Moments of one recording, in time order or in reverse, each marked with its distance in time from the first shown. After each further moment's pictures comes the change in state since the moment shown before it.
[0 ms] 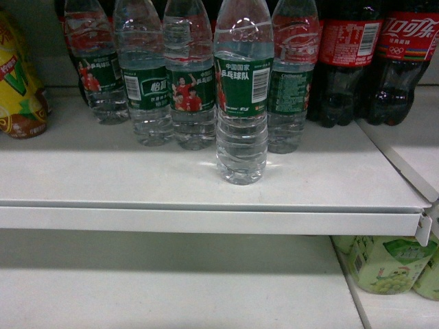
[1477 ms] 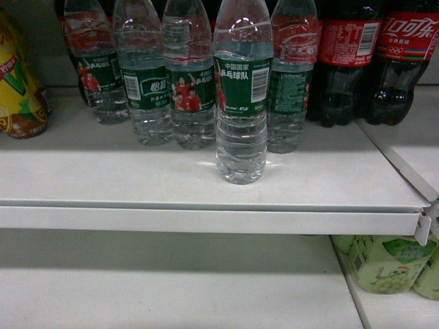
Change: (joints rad) left arm 0.000 0.000 0.000 0.000 0.002 0.000; right arm 0.225 0.837 0.373 0.480 0.003 0.080
